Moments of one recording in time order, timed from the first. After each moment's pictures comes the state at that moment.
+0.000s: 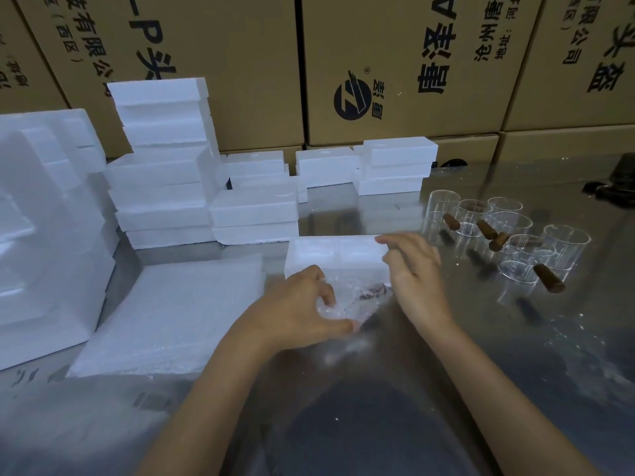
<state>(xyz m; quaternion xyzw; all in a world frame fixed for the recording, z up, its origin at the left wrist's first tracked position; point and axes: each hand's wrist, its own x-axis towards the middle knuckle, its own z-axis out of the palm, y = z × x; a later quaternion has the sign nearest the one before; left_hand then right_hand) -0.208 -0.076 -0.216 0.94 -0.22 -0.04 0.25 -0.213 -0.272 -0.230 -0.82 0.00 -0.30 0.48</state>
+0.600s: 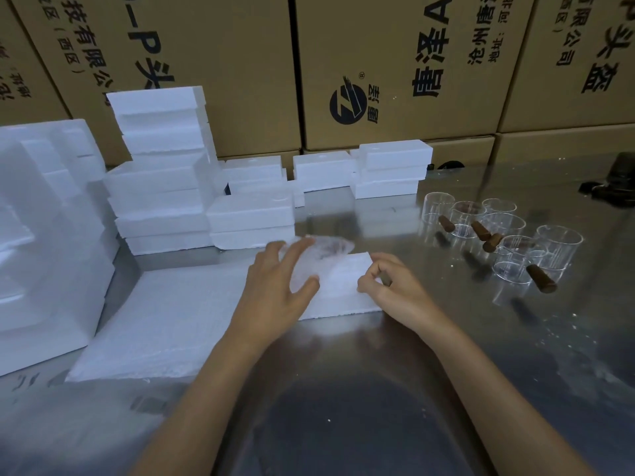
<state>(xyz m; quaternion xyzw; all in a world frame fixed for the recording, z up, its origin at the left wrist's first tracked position) -0.194 -0.067 -0.229 0.92 -0.19 0.18 0.30 -0.207 -0.281 -0.241 -0.84 0.00 -0.08 0.54</state>
